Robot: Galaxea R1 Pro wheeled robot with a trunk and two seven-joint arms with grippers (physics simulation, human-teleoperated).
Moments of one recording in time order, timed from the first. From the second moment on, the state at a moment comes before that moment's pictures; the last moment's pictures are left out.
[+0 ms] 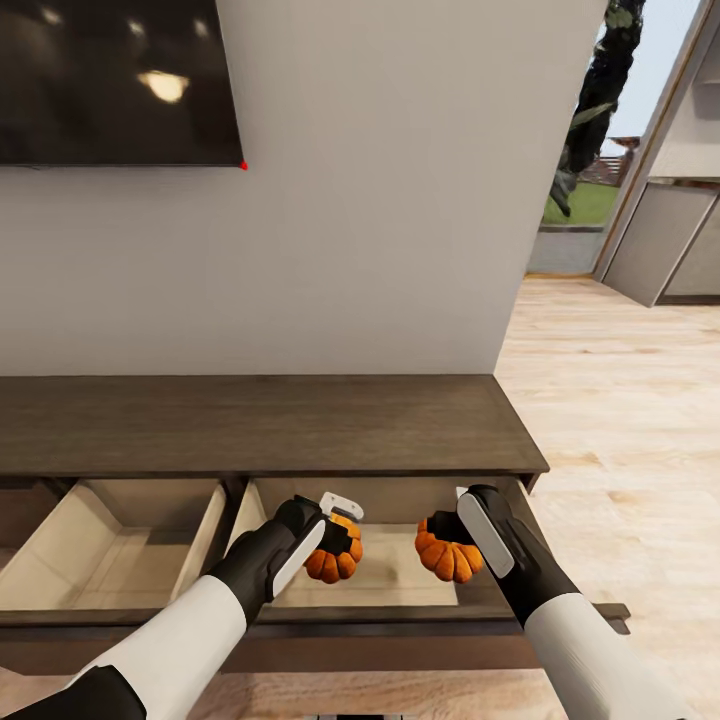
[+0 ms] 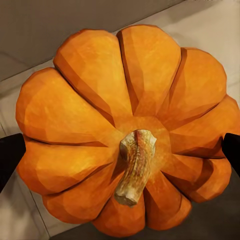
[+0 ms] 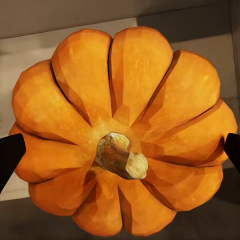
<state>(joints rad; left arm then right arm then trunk) -0.78 -0.11 -0.58 -0.74 0.33 0.83 0.16 -0.69 0.00 0.25 -0.94 -0.69 0.93 -0.59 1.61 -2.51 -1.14</state>
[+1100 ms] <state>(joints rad) -0.78 -0.11 -0.58 -0.74 0.33 0.83 0.16 -0.69 0.00 0.25 -0.94 -0.69 0.93 -0.59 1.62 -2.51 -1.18</state>
